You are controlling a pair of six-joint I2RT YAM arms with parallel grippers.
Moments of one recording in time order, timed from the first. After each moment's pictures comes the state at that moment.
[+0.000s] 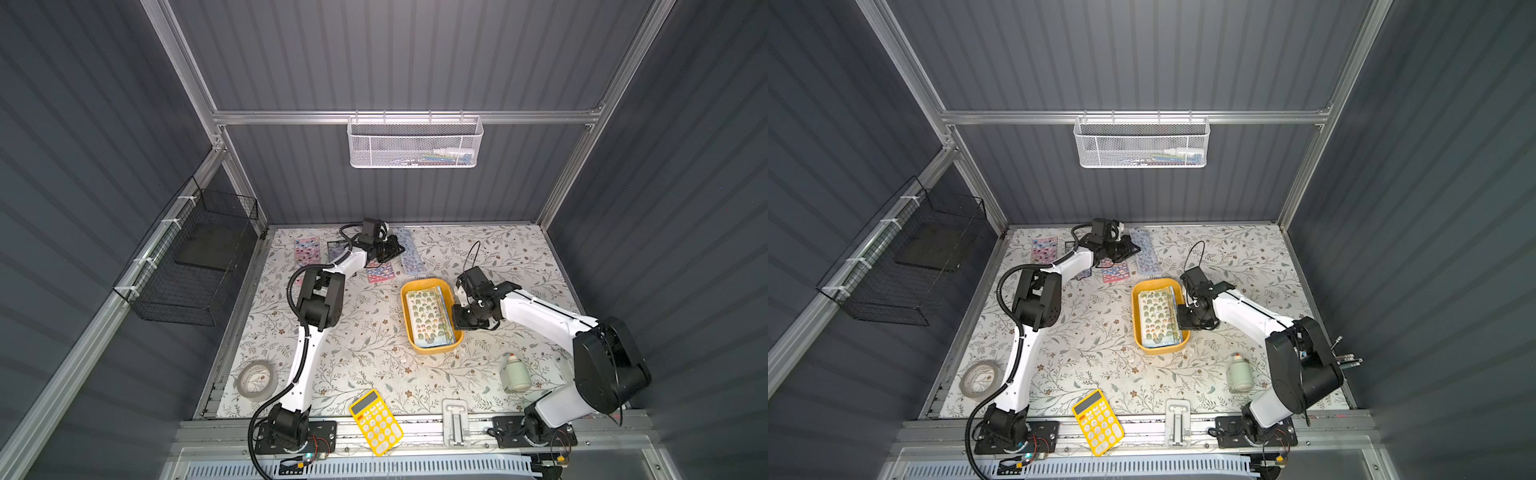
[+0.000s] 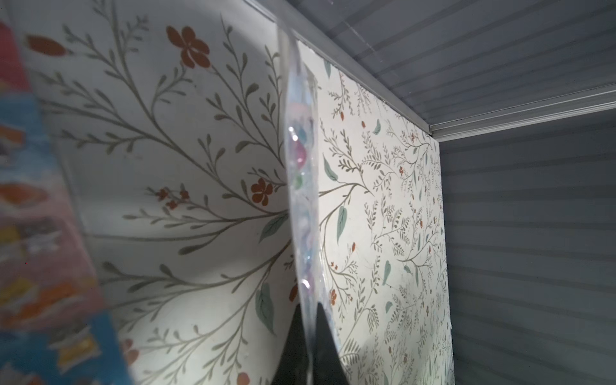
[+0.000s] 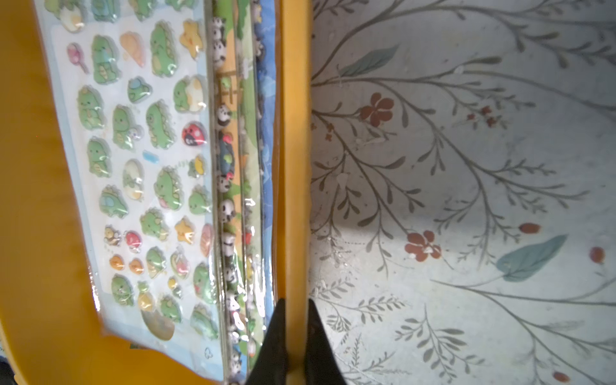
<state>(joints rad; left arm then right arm) -0.39 2.53 2.05 -0.19 0.53 -0.74 0.47 1.54 0.97 -0.69 -0.14 0.39</state>
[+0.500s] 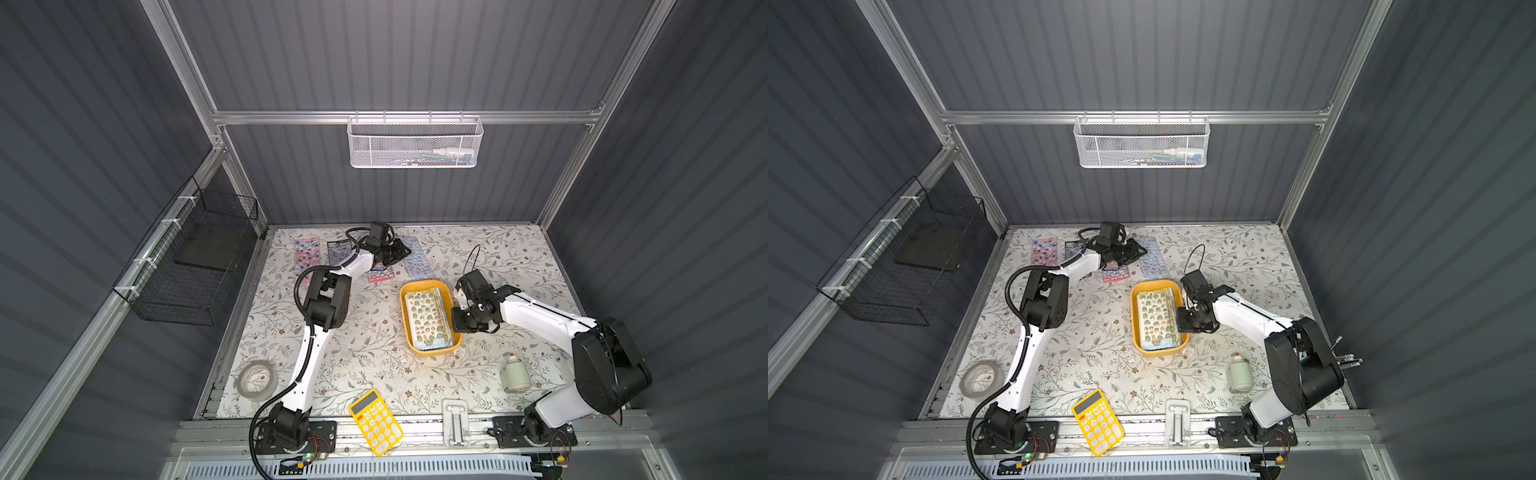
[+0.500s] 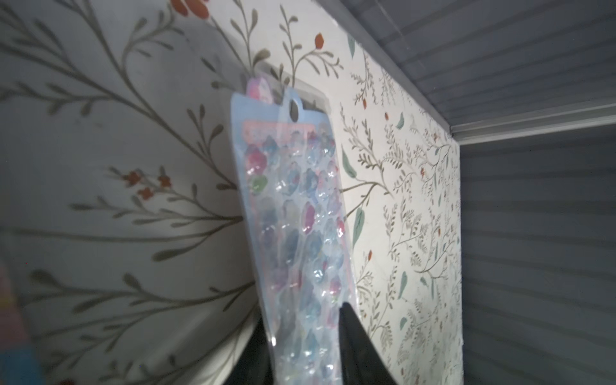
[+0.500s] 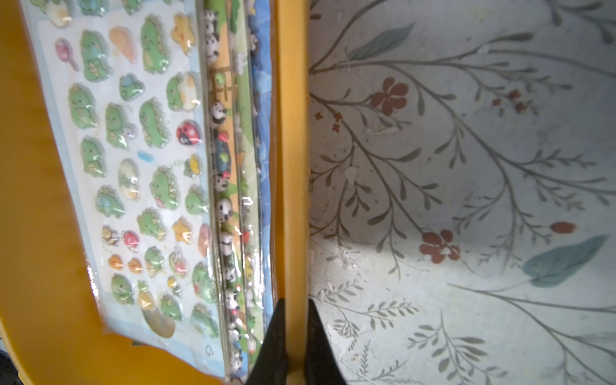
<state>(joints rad) -0.41 2.57 2.12 -0.23 0.47 -0.77 0.47 1.54 0.93 -0.64 -0.15 0.41</state>
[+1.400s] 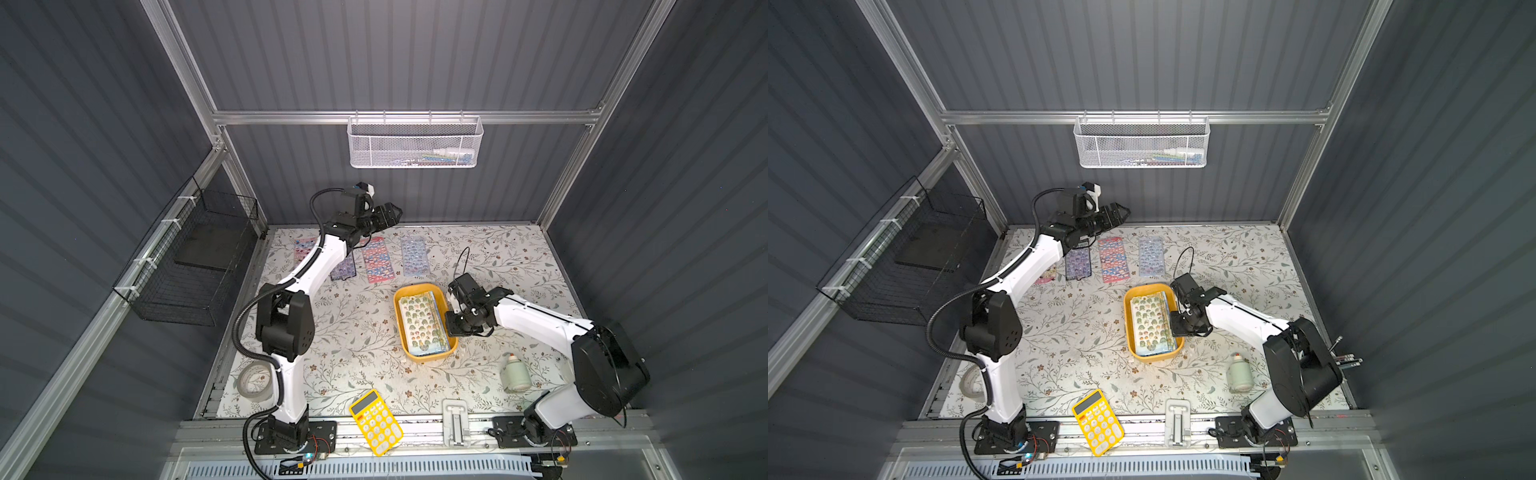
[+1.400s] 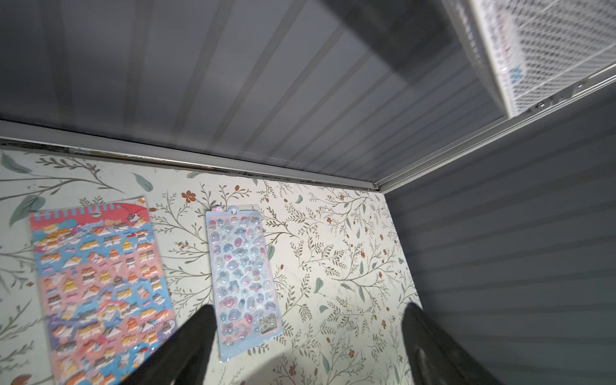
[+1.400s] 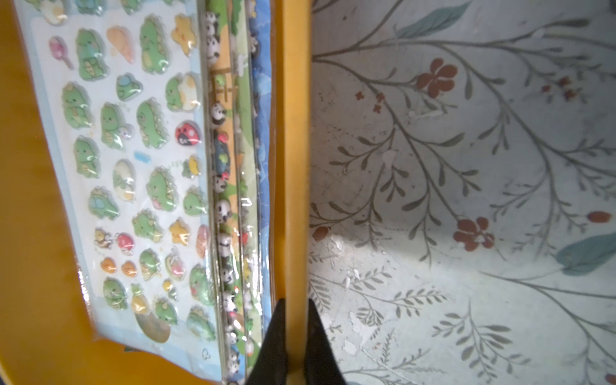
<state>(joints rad) -0.38 1.94 1.77 -0.26 0.33 -0.58 0.57 1.55 0.95 -0.67 -0.11 0.44</state>
